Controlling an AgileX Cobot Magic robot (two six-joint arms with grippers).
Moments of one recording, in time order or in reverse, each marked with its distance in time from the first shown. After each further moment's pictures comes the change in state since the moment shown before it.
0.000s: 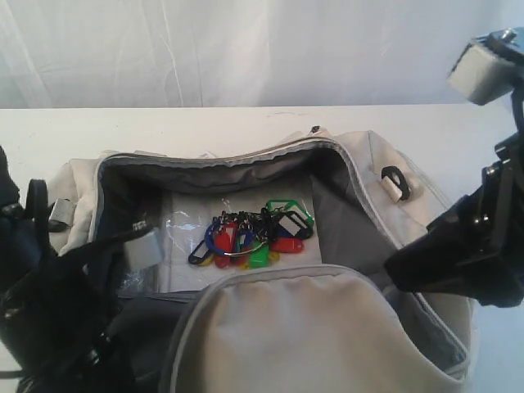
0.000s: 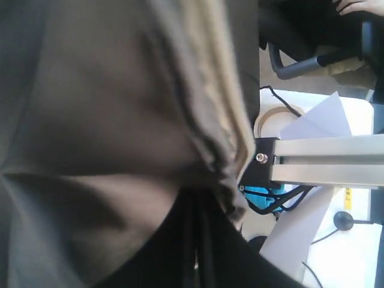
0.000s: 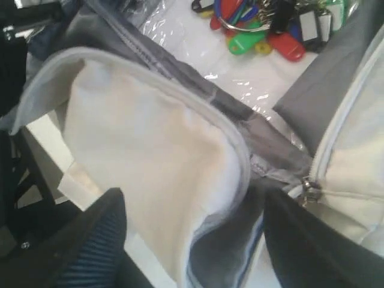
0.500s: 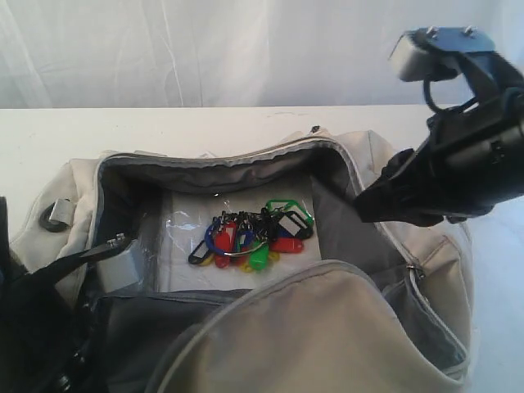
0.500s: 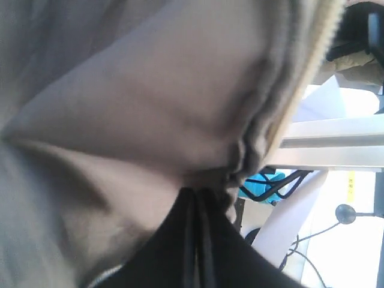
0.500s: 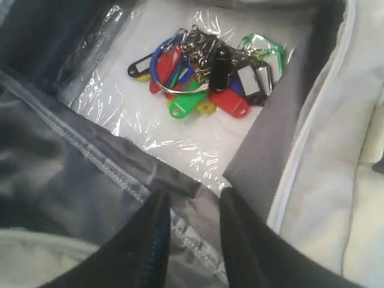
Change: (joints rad) left arm 0.000 -0.099 0.057 0.029 0.000 -0.039; right arm 0.000 0.206 0.013 0.026 -0.283 0.030
